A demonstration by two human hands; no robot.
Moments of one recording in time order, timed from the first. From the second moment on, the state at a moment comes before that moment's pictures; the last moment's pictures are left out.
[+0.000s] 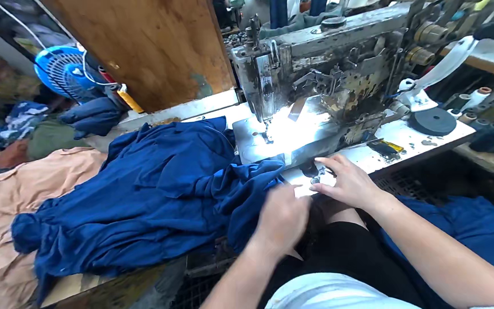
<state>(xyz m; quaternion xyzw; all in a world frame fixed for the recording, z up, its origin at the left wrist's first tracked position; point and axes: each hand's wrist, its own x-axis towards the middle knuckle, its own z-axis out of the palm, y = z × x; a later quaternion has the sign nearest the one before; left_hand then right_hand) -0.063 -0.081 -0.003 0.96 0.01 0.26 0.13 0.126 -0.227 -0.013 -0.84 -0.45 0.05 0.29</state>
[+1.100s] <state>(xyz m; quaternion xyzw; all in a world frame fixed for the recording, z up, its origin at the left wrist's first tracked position) 0.014 0.053 0.053 0.91 0.15 0.36 0.14 0.124 -0.163 0.022 -0.64 -0.31 0.40 0.57</state>
